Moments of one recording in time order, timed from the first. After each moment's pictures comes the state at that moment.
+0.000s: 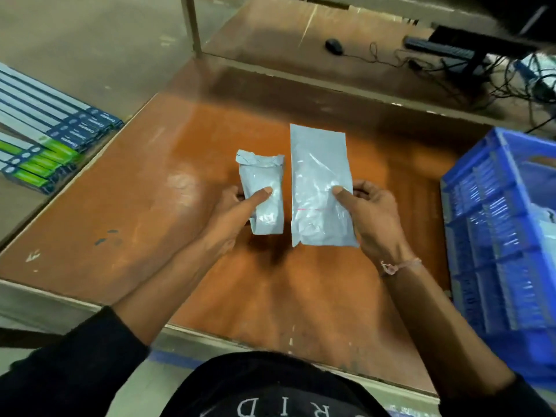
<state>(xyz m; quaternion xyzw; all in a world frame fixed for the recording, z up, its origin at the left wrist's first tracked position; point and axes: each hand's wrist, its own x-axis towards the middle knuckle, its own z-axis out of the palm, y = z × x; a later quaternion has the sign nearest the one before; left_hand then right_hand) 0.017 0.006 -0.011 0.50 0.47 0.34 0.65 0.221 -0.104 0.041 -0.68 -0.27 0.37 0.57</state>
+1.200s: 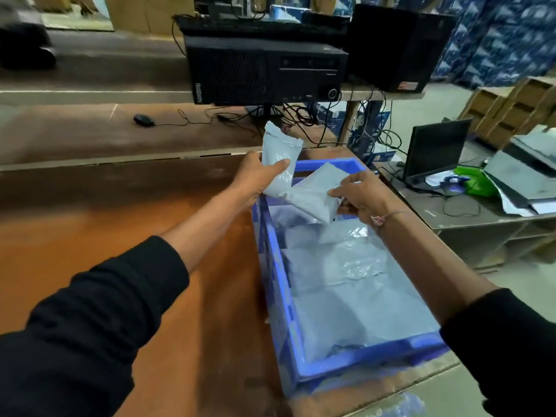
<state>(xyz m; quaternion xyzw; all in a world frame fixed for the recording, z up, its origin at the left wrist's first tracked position) 0.489 -0.092 0.121 0.70 0.29 0.23 0.61 0.596 -0.288 0.136 -0.76 -0.10 0.23 0.59</state>
